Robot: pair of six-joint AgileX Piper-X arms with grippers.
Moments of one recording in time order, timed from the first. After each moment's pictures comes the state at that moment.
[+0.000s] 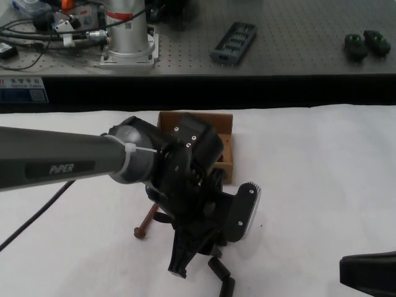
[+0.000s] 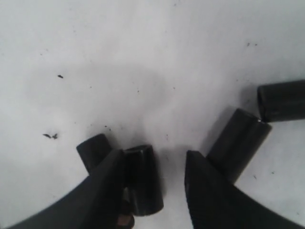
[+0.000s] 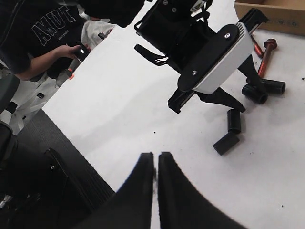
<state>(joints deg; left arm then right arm) -38.2 110.4 -70.1 31.4 16.7 76.0 31.9 27.0 -21.9 29.8 -32.7 19.2</state>
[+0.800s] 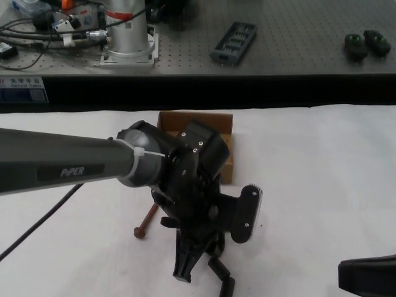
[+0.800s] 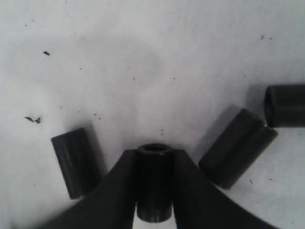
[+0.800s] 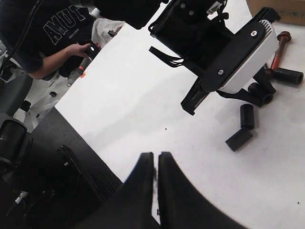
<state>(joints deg) -38.8 112.1 -70.7 32.7 11.8 70.0 31.9 27.0 -21.9 29.8 -35.0 20.9</state>
